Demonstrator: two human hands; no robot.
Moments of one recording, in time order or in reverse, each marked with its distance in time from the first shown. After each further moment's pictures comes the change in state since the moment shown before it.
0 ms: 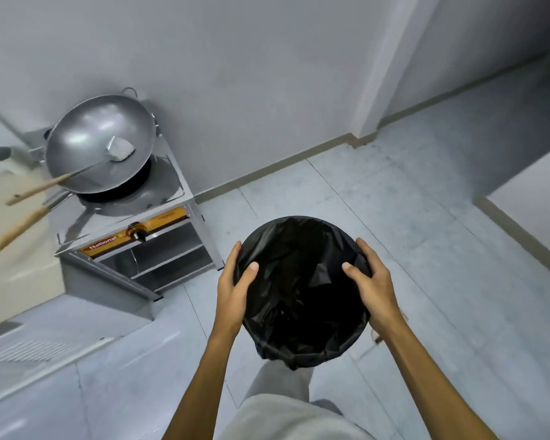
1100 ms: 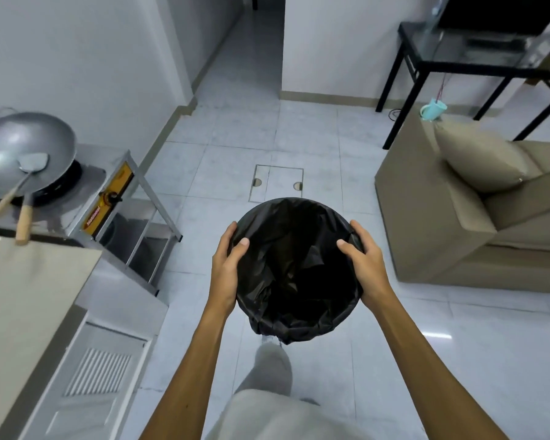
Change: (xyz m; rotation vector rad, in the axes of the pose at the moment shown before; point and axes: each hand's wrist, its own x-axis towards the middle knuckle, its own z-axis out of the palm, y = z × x) left_hand -0.357 -0.078 -0.500 0.141 -0.866 0.035; right_hand -0.721 0.165 0.392 0.376 0.821 0.023
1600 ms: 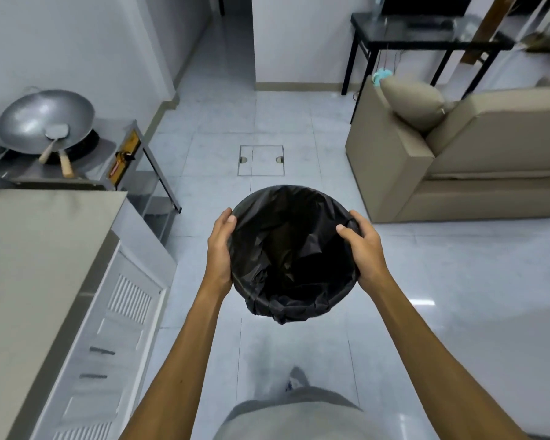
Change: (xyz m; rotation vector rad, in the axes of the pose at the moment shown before) left_hand -0.318 -0.034 -0.098 -0.107 -0.112 -0.036; right_hand -0.362 0.085 -0.034 0.076 0.147 -0.021
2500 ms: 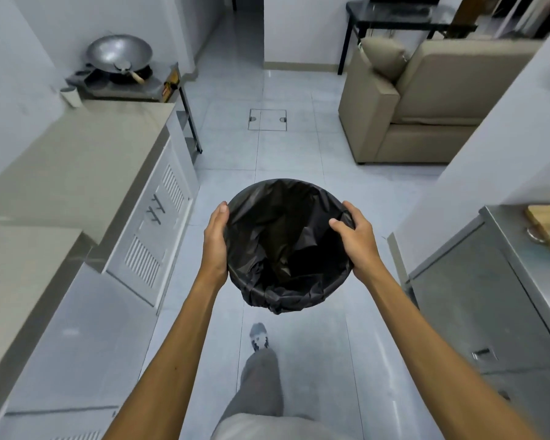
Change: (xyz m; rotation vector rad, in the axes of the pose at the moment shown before) left_hand -0.675 -0.117 -0.169 -0.014 0.011 0.076; right_hand -0.662 0.169 -0.127 -0.144 -0.033 -0.078
